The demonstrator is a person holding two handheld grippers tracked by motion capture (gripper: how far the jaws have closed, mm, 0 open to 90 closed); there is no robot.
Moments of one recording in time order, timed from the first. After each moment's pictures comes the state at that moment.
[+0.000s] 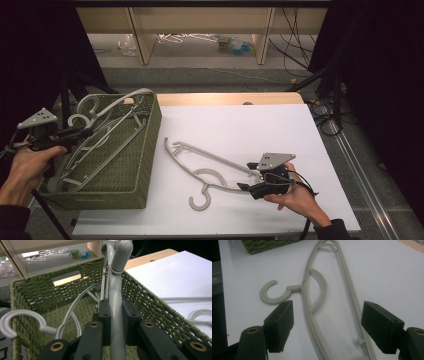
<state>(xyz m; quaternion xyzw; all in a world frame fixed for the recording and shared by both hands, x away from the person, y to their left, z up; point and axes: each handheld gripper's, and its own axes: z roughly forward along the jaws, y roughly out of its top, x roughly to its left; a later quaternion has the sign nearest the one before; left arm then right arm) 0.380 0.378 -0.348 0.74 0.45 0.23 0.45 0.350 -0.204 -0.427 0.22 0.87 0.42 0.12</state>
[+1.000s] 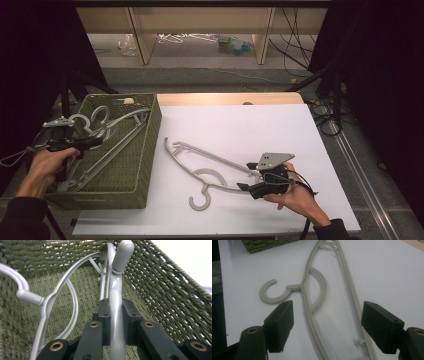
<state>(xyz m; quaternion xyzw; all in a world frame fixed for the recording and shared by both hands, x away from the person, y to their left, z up) 0.410 0.379 -0.397 0.74 0.52 0.15 0.41 0.352 -0.203 -0.429 0.22 0.87 0.42 0.11</state>
